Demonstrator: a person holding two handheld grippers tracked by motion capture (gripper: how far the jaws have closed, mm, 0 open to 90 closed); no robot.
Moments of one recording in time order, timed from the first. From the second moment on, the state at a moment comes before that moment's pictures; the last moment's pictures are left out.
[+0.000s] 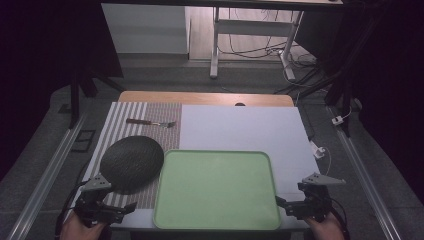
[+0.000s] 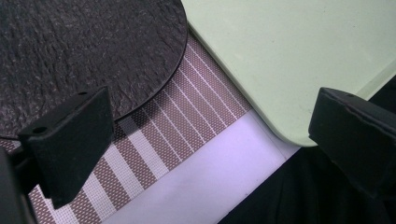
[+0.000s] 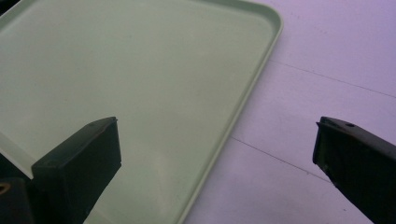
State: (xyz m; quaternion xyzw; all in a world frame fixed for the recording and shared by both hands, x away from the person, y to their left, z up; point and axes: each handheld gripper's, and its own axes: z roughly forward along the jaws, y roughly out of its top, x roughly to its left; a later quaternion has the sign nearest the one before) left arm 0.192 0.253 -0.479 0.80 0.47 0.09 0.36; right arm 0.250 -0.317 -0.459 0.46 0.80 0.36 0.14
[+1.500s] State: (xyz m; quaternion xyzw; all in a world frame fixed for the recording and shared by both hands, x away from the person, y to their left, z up) left arm 0.195 0.256 -0.473 0.78 0.48 0.10 0.38; right arm 0.252 -0.316 -0.460 0.46 0.80 0.36 0.13
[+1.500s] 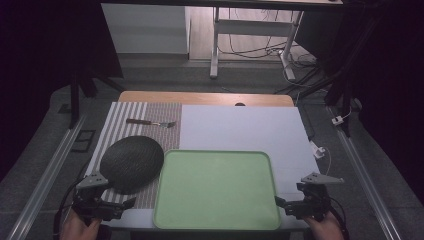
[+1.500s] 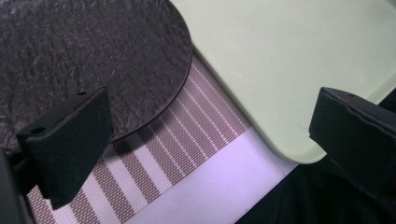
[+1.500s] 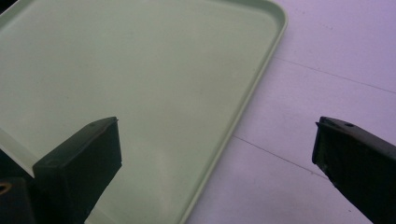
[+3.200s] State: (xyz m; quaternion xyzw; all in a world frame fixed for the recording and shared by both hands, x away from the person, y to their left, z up) left arm 0.252 0.253 -0.482 0.79 0.48 0.10 0.37; right arm 0.254 -0.315 -0.460 0.46 0.80 0.35 0.12
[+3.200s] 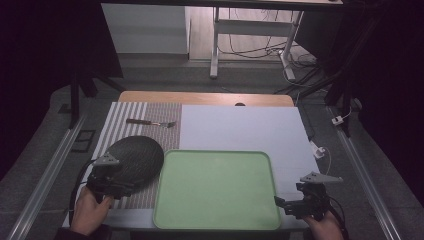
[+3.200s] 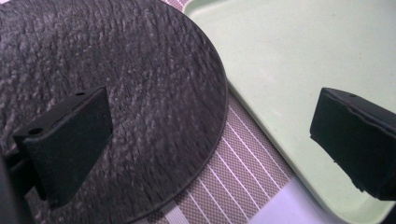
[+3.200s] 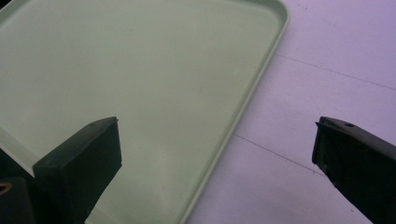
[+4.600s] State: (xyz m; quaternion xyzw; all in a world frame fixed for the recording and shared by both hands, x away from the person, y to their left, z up) left arm 0.347 0.260 -0.484 0.79 0.50 0.11 0.34; right arm 0.255 -0.314 -0.461 0.46 0.80 0.35 0.12
